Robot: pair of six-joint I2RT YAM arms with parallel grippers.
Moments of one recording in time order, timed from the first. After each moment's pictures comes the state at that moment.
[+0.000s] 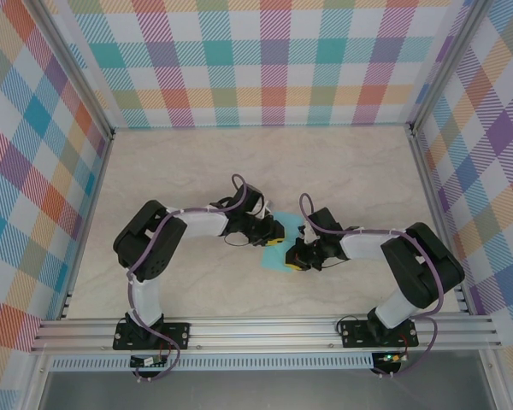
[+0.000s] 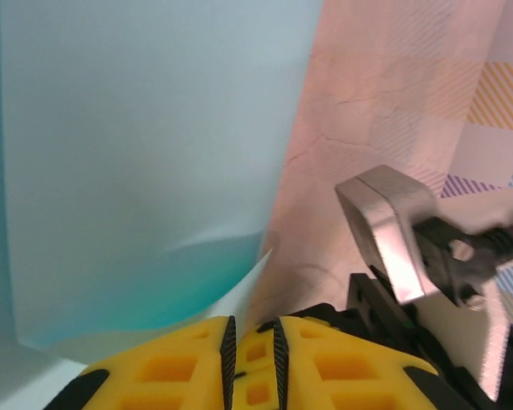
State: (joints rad) left arm -0.68 1.90 1.06 -0.06 0.66 -0.93; right arm 0.56 1.58 0.58 -0.13 -0.63 0.83
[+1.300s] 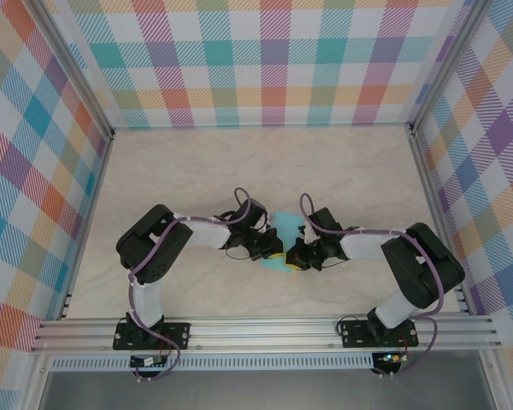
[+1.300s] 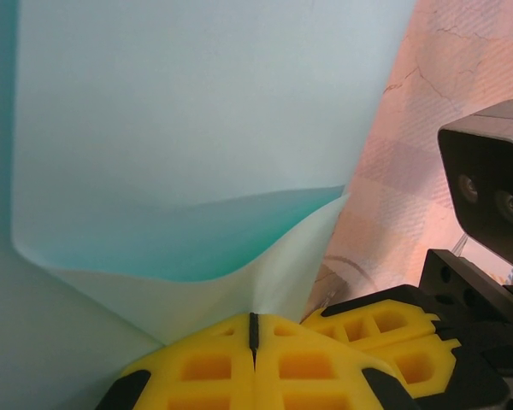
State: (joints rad) left arm -0.74 1.91 0.95 0.03 0.59 -0.98; right arm 0.56 1.58 0.58 -0.13 -0.62 0.84
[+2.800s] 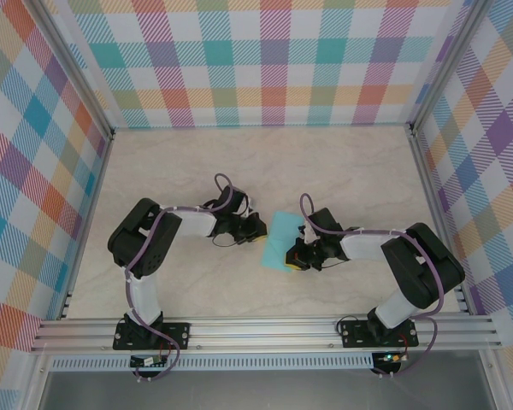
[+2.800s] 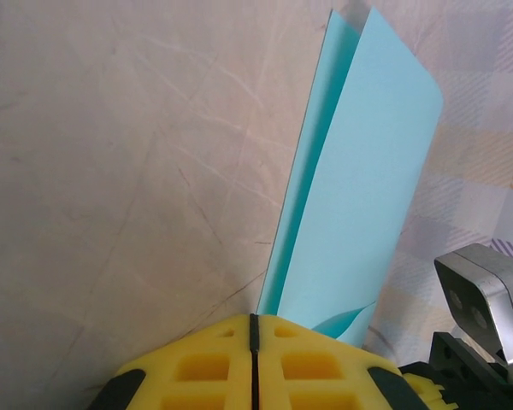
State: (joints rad) left arm -0.56 1.91 0.97 0.00 0.56 -0.85; right arm 0.56 1.57 0.58 -0.11 -0.62 0.84
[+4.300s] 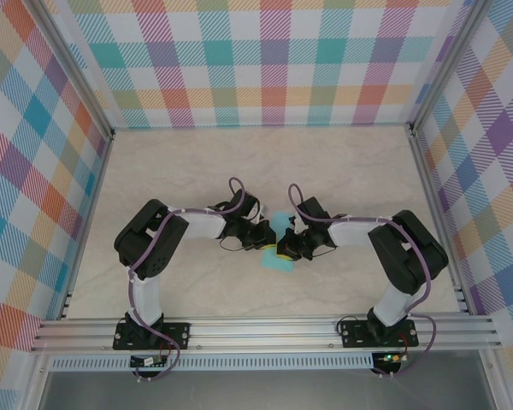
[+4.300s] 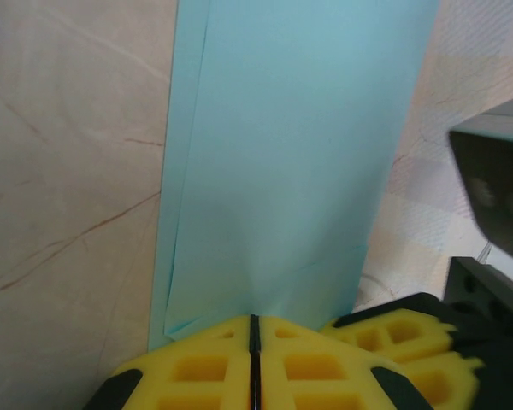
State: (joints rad) left arm -0.65 1.93 1.01 -0.08 0.60 -0.82; right arm 0.59 1.71 0.76 -0.18 -0.61 0.84
